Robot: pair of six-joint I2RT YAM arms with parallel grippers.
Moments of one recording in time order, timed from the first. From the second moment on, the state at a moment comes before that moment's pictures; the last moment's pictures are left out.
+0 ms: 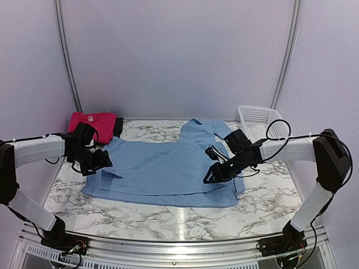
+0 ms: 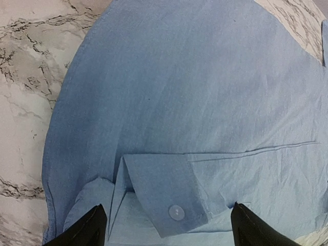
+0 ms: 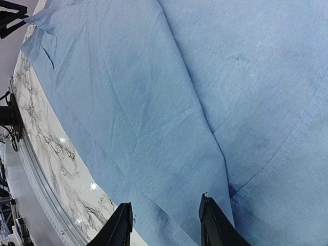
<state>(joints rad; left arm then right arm) -0.29 1.43 0.87 -0.55 0.08 -0.59 0.56 1.65 0.96 -0.37 -0.52 0.22</state>
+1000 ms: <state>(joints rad) -0.26 1.58 0.94 -0.55 0.07 -0.49 0.55 1.65 0.85 -0.38 -0.48 0.21</state>
